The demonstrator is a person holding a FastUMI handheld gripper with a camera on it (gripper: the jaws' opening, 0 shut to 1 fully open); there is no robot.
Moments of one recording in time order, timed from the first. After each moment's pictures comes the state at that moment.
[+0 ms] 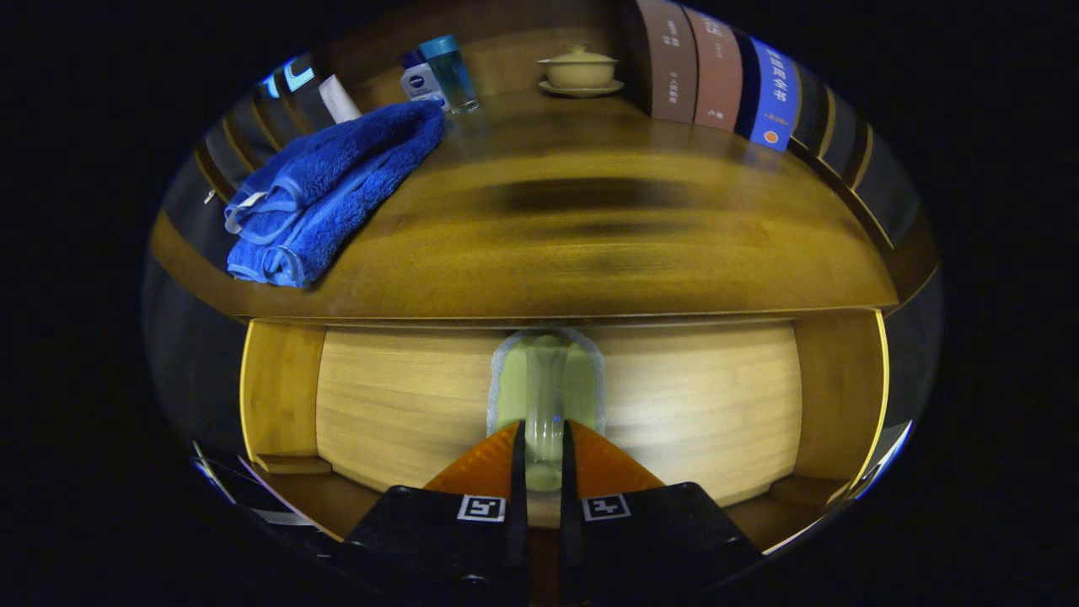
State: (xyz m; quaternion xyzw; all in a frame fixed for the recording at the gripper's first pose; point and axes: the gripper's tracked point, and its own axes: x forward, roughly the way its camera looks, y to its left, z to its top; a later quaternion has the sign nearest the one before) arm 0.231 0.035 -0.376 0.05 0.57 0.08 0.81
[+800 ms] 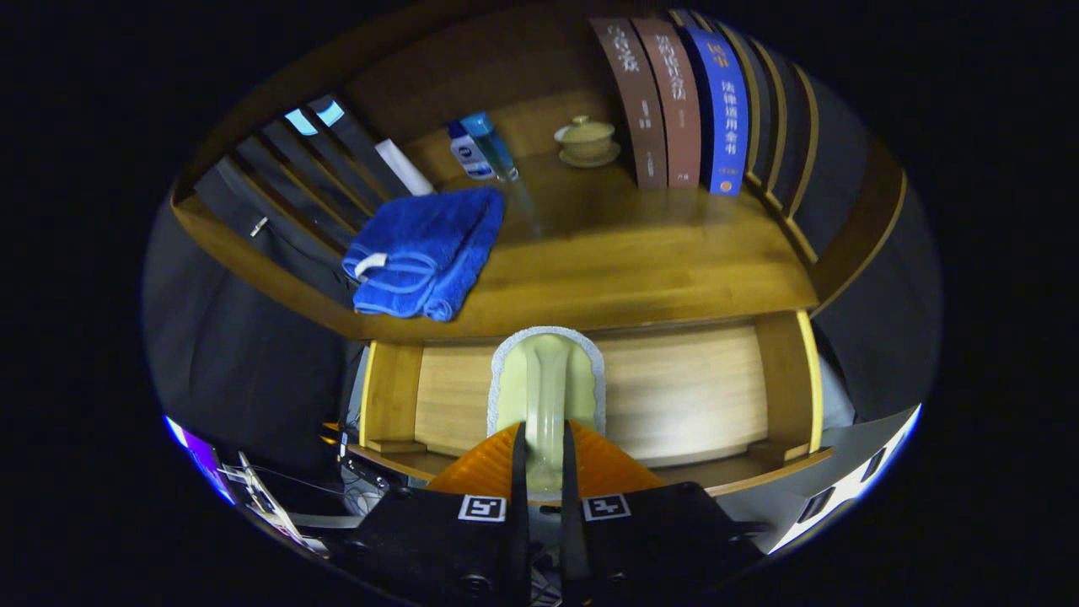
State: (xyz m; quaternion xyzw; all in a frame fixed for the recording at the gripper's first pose) arm 0.218 0.026 -0.228 0.11 0.53 0.12 0.83
